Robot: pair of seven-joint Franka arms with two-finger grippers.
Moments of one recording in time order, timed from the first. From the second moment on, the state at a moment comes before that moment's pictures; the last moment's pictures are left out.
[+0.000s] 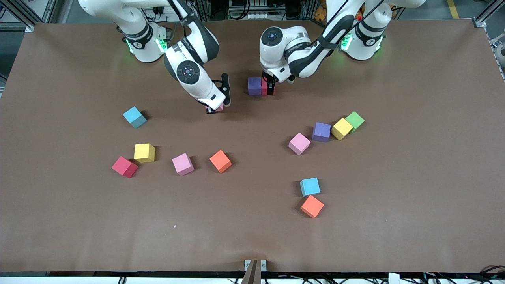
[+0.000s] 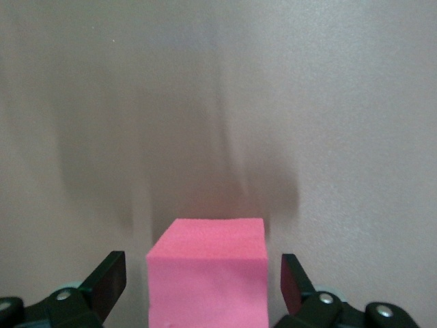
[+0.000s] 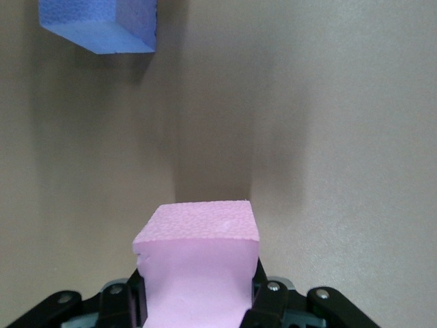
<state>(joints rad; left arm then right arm) -0.34 0.42 -0.72 -2.30 0.33 2.53 -2.80 0.70 0.23 0.04 -2.29 0.25 2.37 -1.09</state>
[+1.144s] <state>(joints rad) 0.47 0.41 -1.26 -2.22 0.35 2.23 -2.44 1.00 0.29 0.05 -2.30 0.25 2.51 -0.66</state>
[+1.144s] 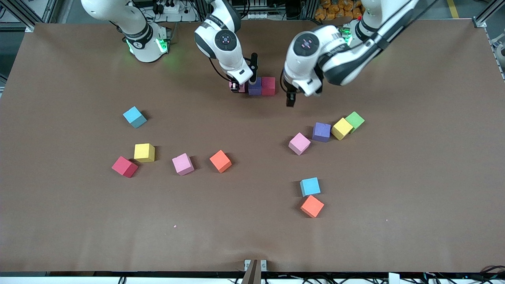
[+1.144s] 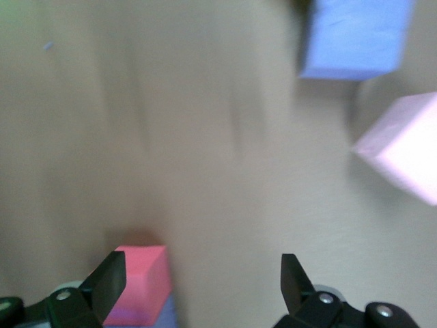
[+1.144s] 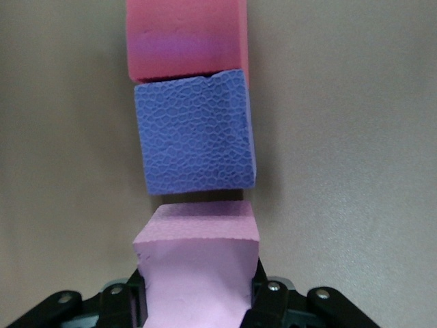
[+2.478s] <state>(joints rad) -0.07 0.63 -0.60 -1.73 0.37 2.12 -1.72 1.02 0.34 0.04 -2.26 0.25 2.55 -0.62</state>
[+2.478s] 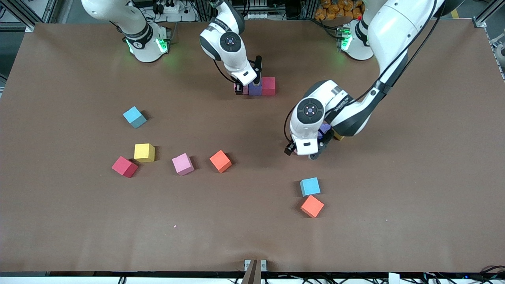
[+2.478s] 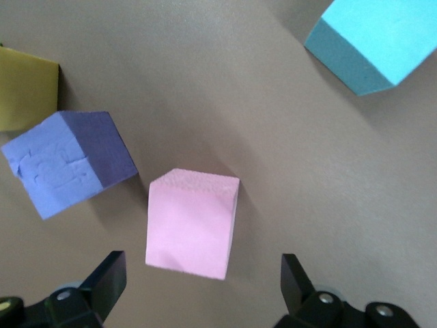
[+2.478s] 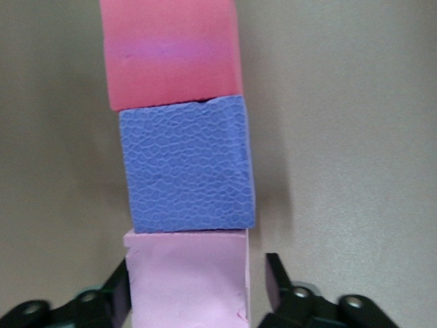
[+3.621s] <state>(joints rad) -0.07 0.73 -0.58 -1.77 0.47 2.18 -1.71 0.52 0.33 -0.09 -2.03 0.20 2.29 -0.59</state>
